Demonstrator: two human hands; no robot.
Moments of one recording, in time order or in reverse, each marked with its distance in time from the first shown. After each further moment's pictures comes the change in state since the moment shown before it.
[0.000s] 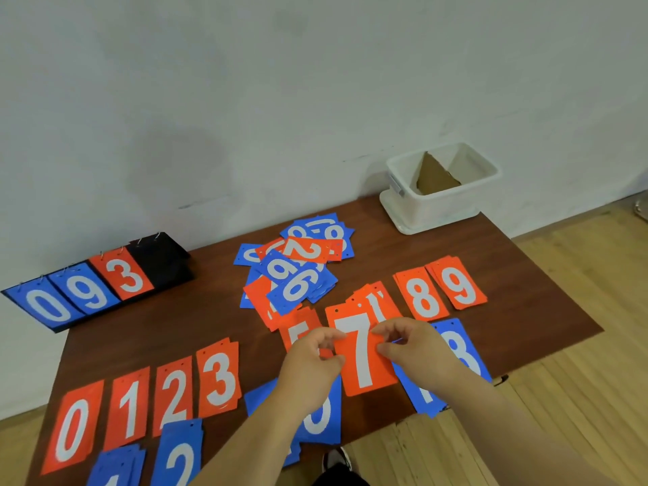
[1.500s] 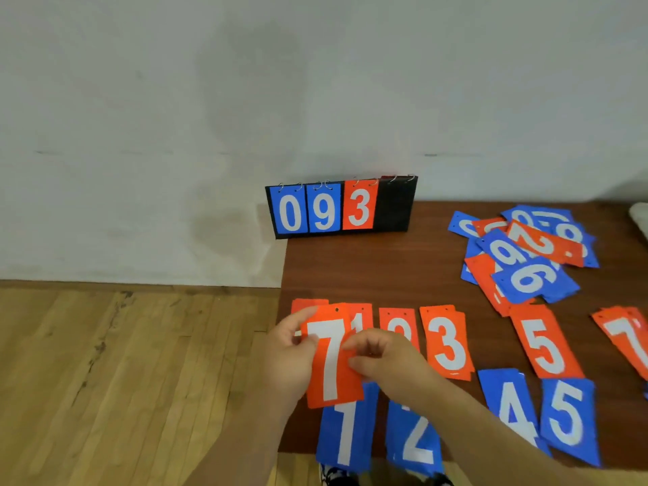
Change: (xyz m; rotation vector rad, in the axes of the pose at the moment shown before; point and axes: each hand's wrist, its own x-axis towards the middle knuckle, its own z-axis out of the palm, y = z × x) left_hand -0.116 -0.251 -0.398 -0.433 0.486 -0.222; right_hand -0.021 -0.196 0.471 0.004 -0.496 -0.003
